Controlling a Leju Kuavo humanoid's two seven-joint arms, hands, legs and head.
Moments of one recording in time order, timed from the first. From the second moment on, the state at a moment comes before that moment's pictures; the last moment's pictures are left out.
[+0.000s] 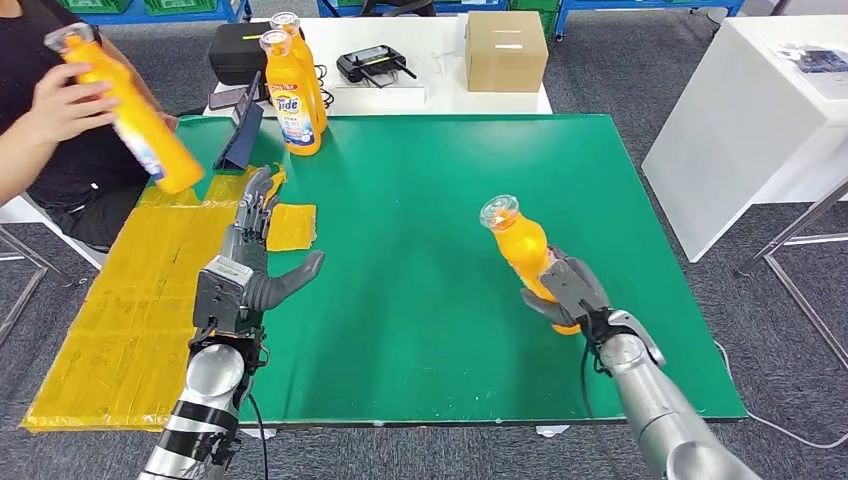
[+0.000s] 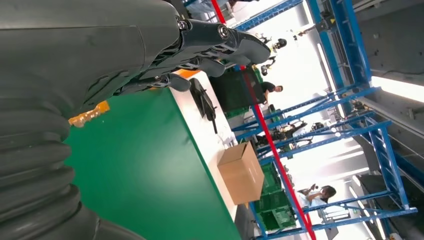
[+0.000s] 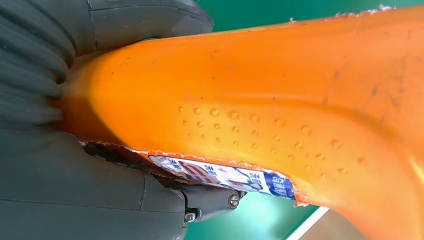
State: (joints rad) left arm -0.19 -0.11 -0.09 -1.51 -0.26 0.15 -0.45; right arm -0.54 -0.07 0.25 -0.67 0.34 0.08 -0.33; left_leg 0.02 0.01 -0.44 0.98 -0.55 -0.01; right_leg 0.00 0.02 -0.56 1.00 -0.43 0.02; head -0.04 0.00
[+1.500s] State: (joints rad) left arm -0.01 -0.08 -0.21 -1.67 0.02 -0.19 -0.43; right arm -0.29 0.20 0.67 -1.18 0.29 0.13 -0.31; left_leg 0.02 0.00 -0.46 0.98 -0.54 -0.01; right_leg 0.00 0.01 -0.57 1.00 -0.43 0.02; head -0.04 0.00
